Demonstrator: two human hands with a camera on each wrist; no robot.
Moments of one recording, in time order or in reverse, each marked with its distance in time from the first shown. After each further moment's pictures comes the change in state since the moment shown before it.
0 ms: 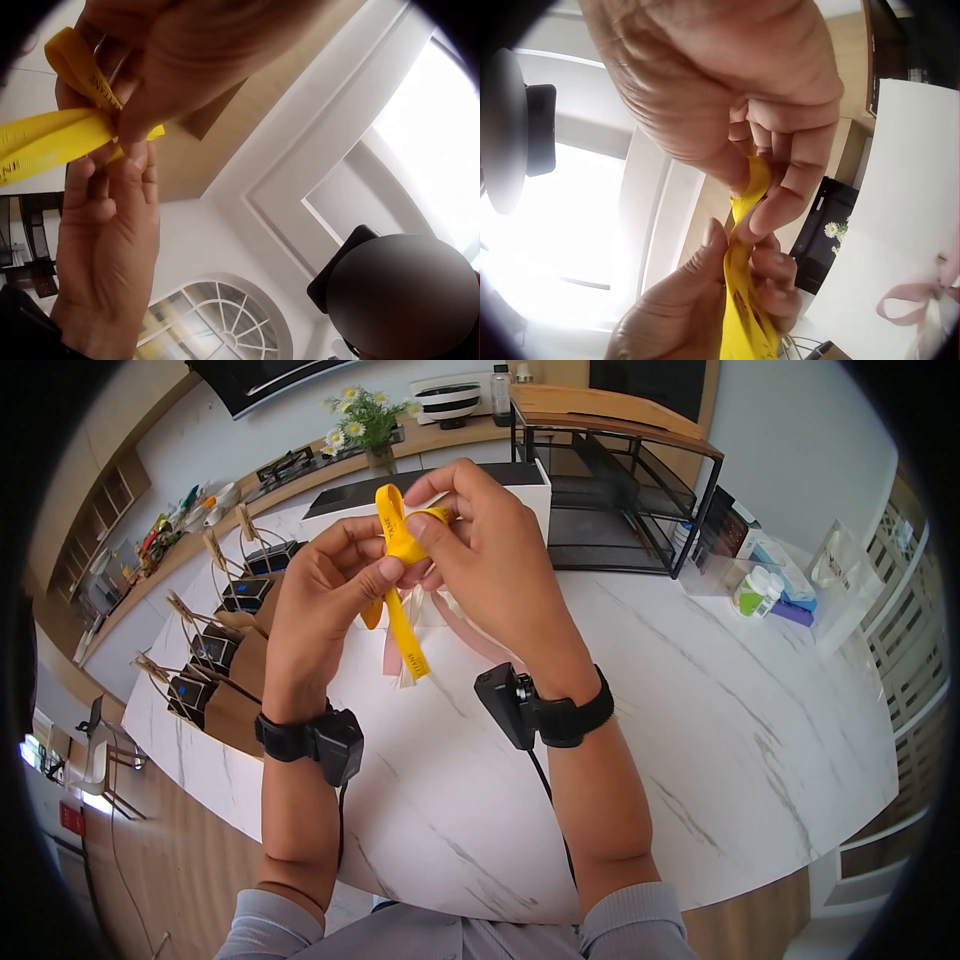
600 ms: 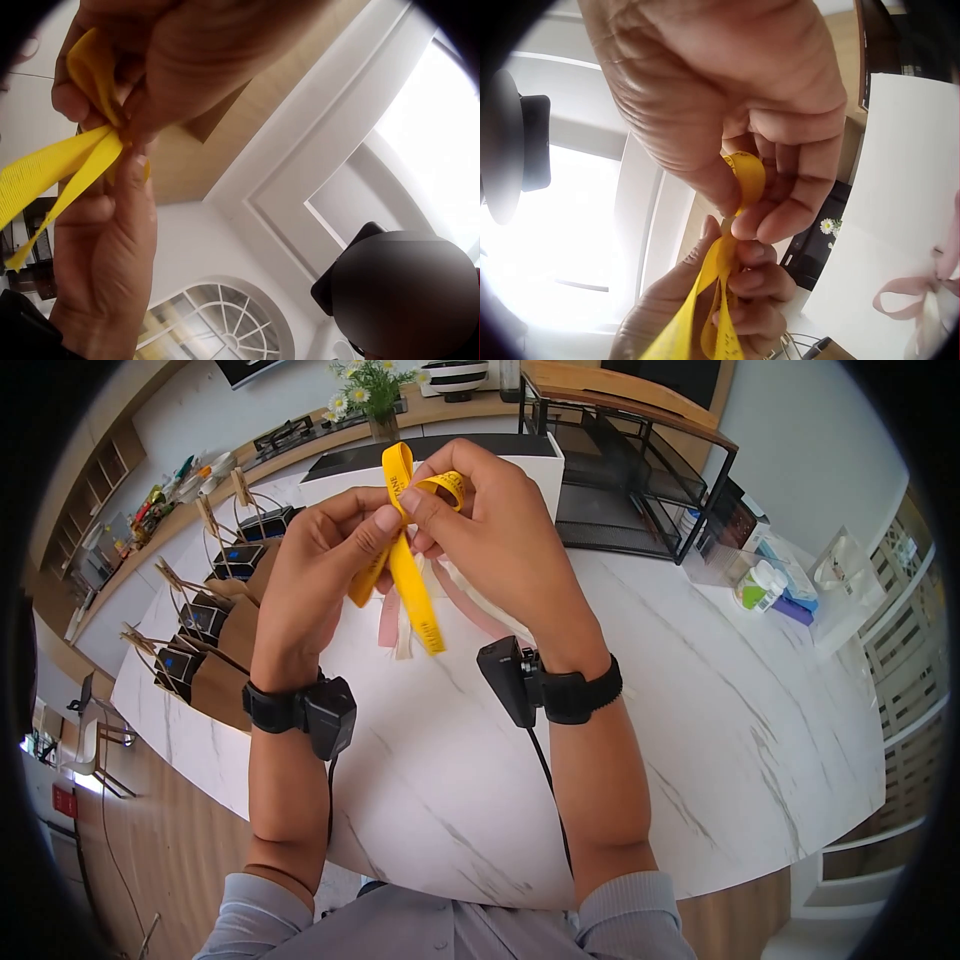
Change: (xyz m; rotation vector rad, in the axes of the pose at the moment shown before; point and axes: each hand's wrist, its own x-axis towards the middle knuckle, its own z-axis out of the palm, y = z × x) left_hand 0.001 0.002 -0.005 -0.021 -0.041 -0.058; right_hand 0.001 0.010 0.000 -0.098 -0.070 0.014
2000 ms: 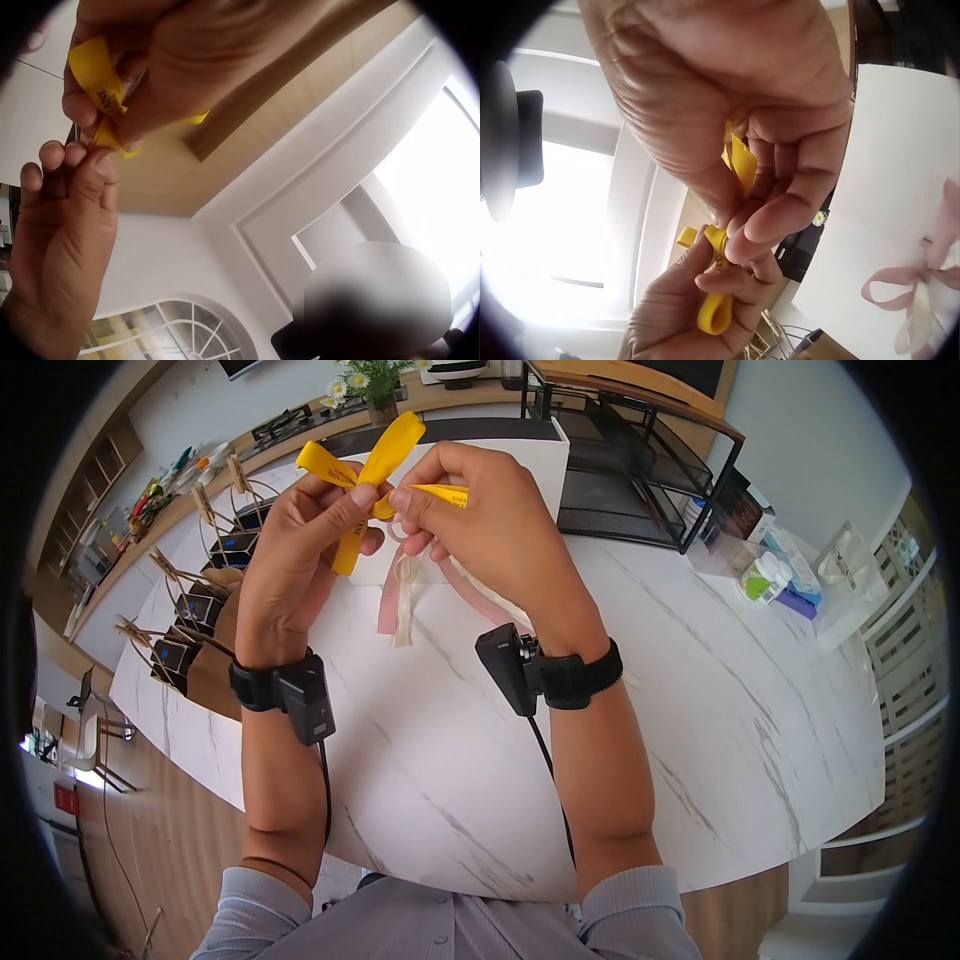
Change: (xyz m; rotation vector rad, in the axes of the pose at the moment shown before) left_hand 0.002 -0.004 -0.013 -0.207 0.103 0.049; right_hand 0.000 0.002 0.003 0.043 -0.116 0.106
